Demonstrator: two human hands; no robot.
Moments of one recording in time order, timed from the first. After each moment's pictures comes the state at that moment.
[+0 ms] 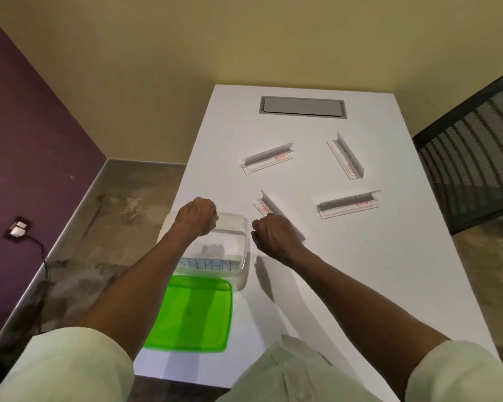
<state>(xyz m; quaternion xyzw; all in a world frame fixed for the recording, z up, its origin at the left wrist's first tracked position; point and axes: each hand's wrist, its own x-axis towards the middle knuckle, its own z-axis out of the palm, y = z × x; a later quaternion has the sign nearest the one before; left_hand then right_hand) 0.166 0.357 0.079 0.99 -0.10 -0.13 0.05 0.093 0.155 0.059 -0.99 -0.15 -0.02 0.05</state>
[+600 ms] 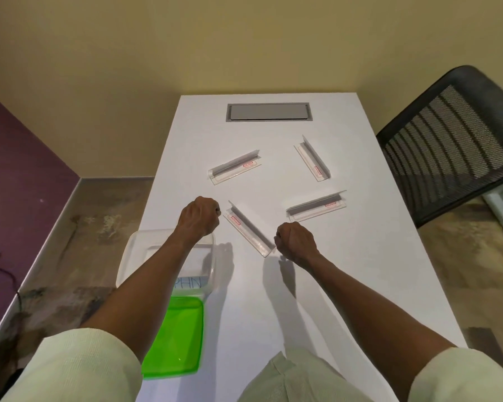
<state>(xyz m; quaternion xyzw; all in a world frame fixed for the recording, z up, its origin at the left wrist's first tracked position) 0.185 0.255 0.082 0.98 -0.12 -0.09 0.11 0.079 0.025 0.026 -0.99 0.06 0.03 0.15</state>
